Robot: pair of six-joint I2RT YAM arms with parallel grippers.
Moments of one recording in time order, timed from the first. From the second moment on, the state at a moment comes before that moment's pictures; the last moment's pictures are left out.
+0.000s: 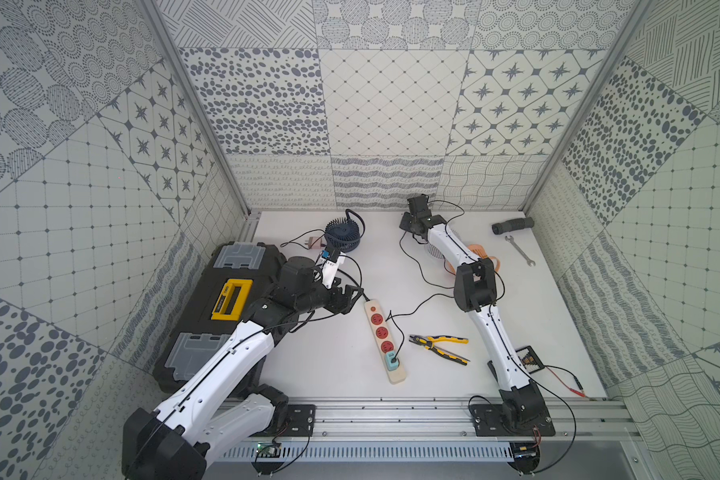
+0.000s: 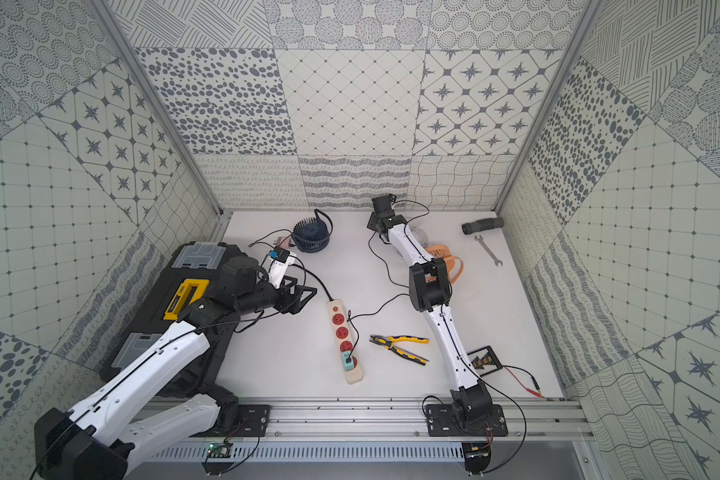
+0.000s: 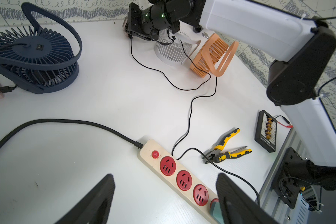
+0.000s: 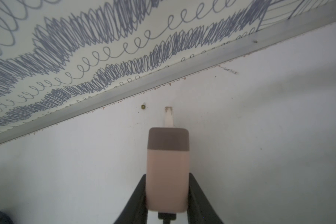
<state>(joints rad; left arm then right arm) -0.34 1.04 0.84 -0.40 0.33 -0.14 0.35 2.79 2.61 -0.56 0.16 0.58</state>
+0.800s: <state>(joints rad) -0.35 1.00 0.81 -0.34 0.52 -0.14 0.38 1.76 1.39 -0.33 -0.30 0.14</state>
